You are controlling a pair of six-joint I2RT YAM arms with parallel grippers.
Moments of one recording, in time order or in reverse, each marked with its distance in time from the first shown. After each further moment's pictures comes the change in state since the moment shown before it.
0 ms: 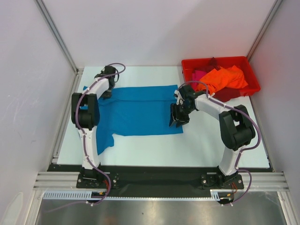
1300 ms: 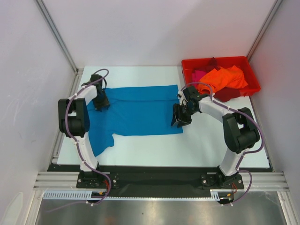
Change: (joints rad) left arm 0.115 -0.225 -0.335 0.037 0.414 -0.308; right arm -0.029 -0.060 -0.089 0.075 -0.026 0.018
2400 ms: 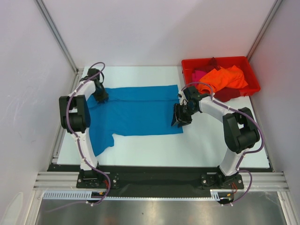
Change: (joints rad) left arm 0.041 0.114 0.181 0.023 0.097 -0.053; right arm -0.011 0.000 0.000 0.000 0.000 0.000
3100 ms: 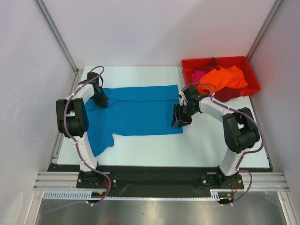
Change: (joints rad) left arm 0.005 -0.087 -0.113 -0.018 0.045 -0.001; right arm 0.000 0.000 -0.007 0.005 0.000 0.000
